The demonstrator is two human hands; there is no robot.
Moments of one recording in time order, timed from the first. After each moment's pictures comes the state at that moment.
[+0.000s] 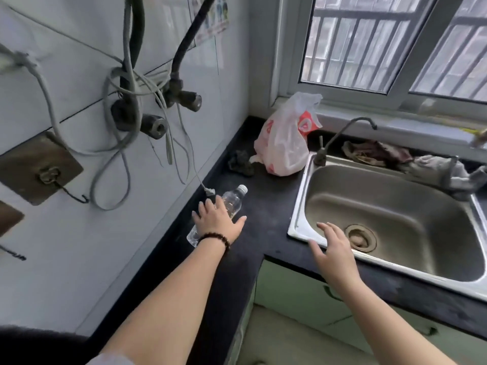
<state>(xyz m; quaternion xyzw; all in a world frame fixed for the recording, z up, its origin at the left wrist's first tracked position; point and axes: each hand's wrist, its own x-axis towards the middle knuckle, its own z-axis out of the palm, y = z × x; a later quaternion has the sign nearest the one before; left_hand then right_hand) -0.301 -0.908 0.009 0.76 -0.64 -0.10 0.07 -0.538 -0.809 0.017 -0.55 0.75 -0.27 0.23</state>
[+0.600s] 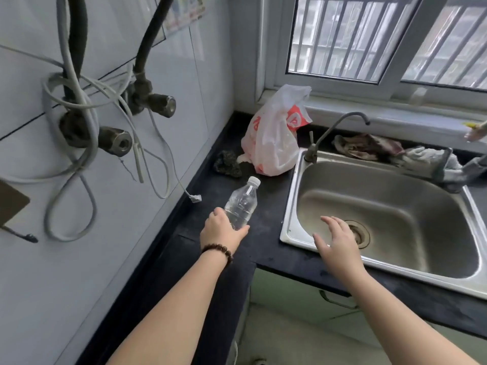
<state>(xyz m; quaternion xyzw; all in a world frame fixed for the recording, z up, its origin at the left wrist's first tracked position) -0.336 -0.919 0.004 0.74 -0.63 -0.20 0.14 -0.575 -0.838 0.013 -0.52 0.78 -0.26 0.23</state>
